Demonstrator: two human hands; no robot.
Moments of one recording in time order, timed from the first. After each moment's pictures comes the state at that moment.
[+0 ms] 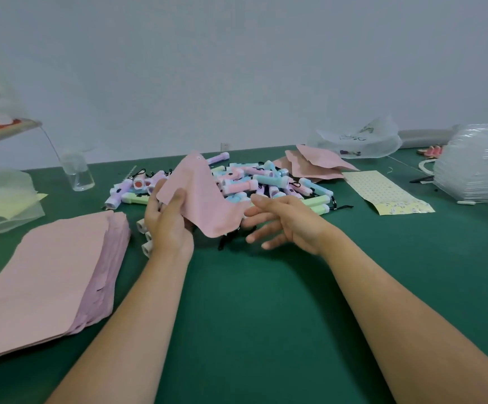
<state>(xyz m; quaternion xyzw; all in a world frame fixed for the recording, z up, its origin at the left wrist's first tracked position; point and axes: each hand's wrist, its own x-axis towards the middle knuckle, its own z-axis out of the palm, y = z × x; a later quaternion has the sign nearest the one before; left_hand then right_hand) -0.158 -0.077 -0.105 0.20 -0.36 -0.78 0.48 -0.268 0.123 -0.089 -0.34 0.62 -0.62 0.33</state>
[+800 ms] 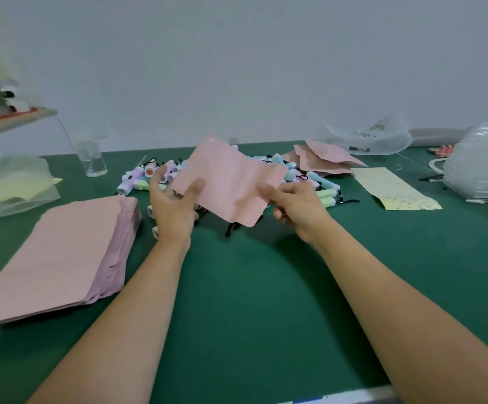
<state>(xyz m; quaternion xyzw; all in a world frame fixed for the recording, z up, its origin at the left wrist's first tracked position) -0.139 -0.074 -0.108 0.21 -0.53 -0.66 0.49 -0.262 0.112 -0.093 -0.27 0.64 -0.69 0.21</state>
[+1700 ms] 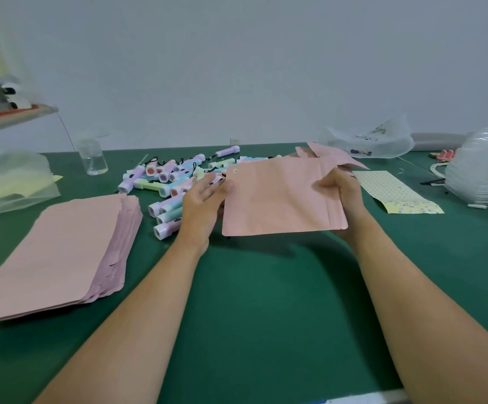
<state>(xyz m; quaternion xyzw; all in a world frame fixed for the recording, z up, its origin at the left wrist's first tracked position) -0.151 -0.055 -0.110 0.19 -0.63 -0.68 0.33 -0.292 0.160 -0.080 -0.29 0.51 -0.78 0.23</state>
